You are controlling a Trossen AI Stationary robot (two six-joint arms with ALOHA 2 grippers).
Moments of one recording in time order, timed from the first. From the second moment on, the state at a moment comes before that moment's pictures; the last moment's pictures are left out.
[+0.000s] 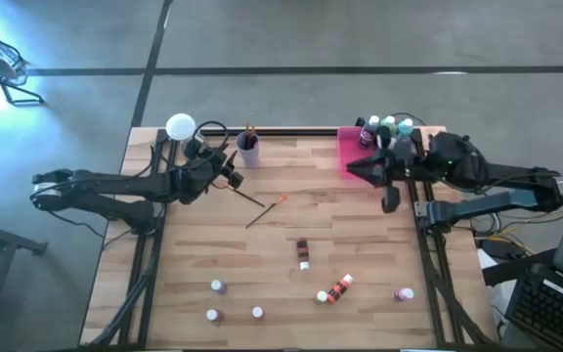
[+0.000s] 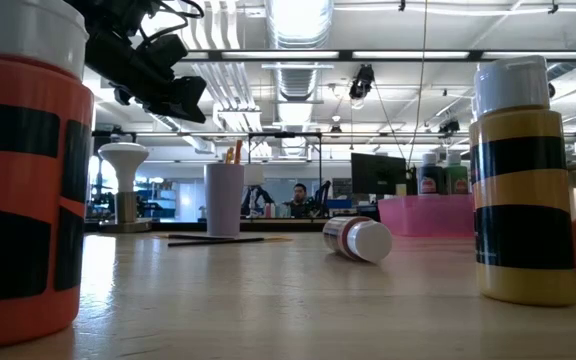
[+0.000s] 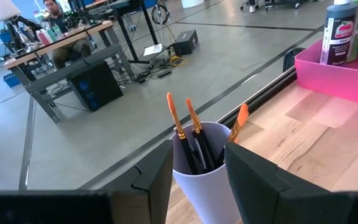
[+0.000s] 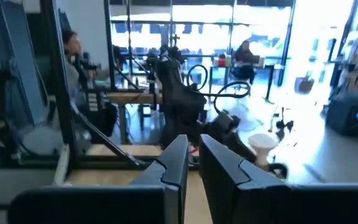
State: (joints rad) left arm 0.19 1.05 0.53 0.22 -0.81 0.00; right arm -0.08 0.87 0.96 -0.05 -0.09 0.03
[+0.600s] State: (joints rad) left arm 0.19 1.05 0.53 0.22 -0.81 0.00; right arm -0.01 1.30 1.35 -1.02 -0.16 0.18
